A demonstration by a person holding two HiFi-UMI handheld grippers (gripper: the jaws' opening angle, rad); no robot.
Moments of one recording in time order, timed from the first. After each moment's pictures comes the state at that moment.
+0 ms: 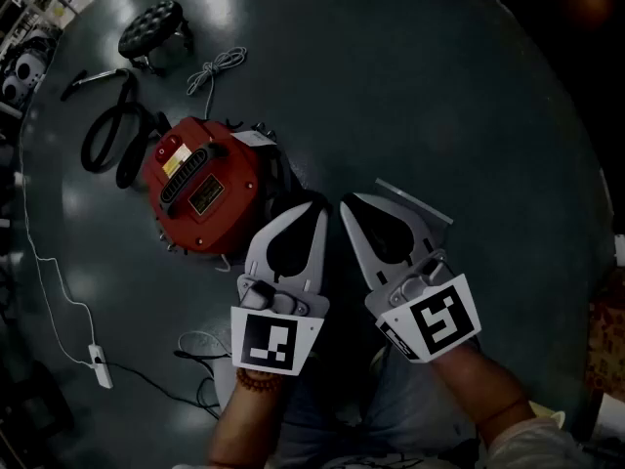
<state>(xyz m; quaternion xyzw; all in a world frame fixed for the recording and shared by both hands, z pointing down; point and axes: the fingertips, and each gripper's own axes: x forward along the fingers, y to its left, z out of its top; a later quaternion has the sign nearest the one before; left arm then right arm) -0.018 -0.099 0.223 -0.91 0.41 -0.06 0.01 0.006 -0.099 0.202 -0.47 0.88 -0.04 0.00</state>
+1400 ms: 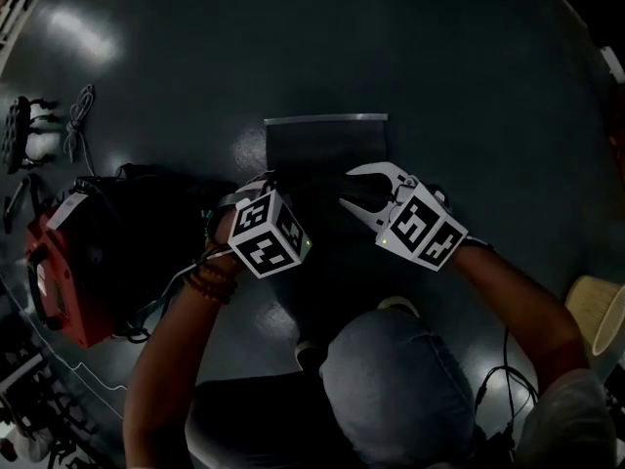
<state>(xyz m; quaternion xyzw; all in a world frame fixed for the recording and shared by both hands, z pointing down) 0.189 -0.007 0.582 -0.84 -0.18 -0.51 0.11 0.213 0.001 0.542 -0.41 0.85 -0.20 -0.27</state>
